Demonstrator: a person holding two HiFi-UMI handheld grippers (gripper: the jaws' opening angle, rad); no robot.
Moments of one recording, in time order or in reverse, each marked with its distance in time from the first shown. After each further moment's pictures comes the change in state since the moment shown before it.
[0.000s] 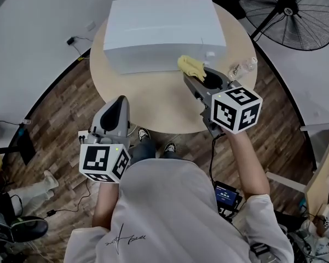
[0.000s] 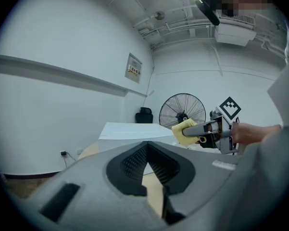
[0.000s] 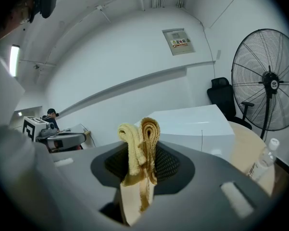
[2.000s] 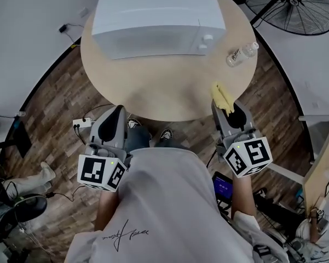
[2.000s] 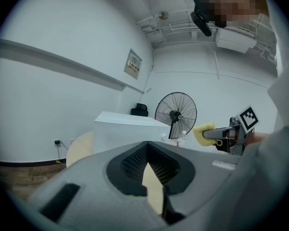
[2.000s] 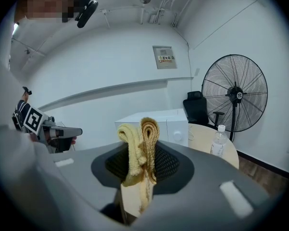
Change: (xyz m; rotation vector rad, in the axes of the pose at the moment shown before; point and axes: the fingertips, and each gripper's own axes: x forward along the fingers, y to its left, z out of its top) left arm -0.021 -0.022 -0.056 -0.067 0.027 -0.062; right arm -0.112 -0.017 -0.074 -0.034 -0.112 -0.250
